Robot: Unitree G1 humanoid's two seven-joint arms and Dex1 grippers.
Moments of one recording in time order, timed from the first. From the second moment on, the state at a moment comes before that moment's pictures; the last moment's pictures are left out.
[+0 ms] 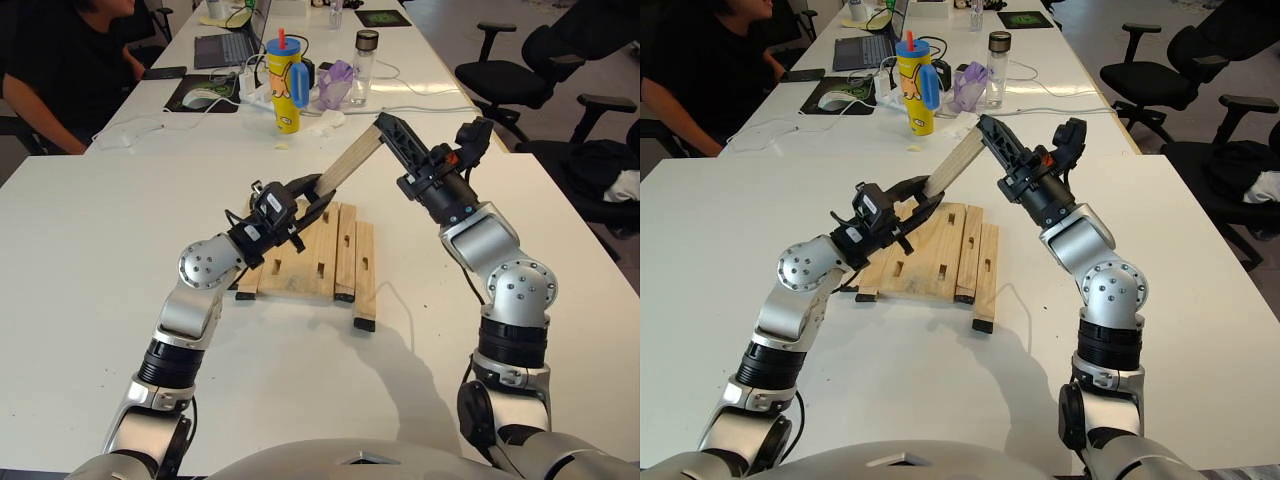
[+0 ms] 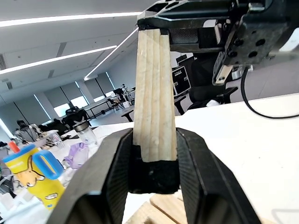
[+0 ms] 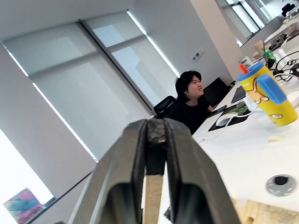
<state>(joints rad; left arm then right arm) -0.33 0.26 -0.16 -0.13 -0.18 0.04 -0.59 -0.46 -0.19 -0.19 -0.20 1.17 0.64 0.17</state>
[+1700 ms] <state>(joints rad) -0.11 0.30 -0.23 -0.23 -0.14 0.00 -0.65 -0.05 -0.25 -0.23 -0.63 1.22 0.79 -0.55</state>
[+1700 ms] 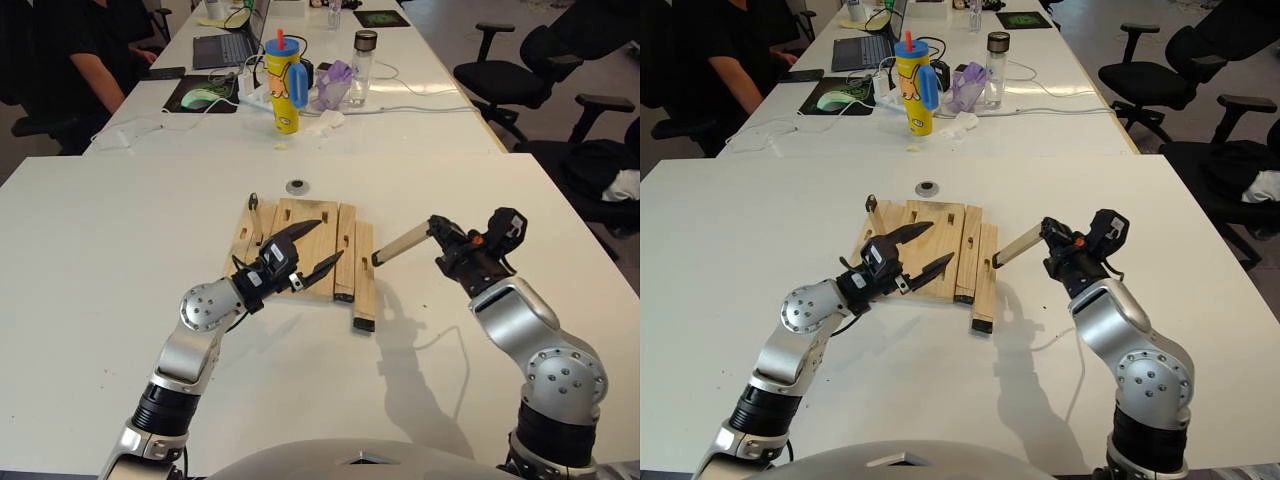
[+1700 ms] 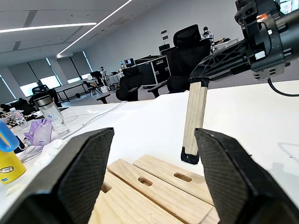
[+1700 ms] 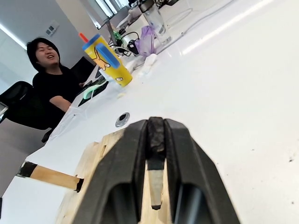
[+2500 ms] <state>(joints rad) -0.12 0.28 -0.24 -0.22 -0.14 0.01 -0.64 -0.05 -0.10 -0.17 -0.55 1.03 0.70 -0.54</state>
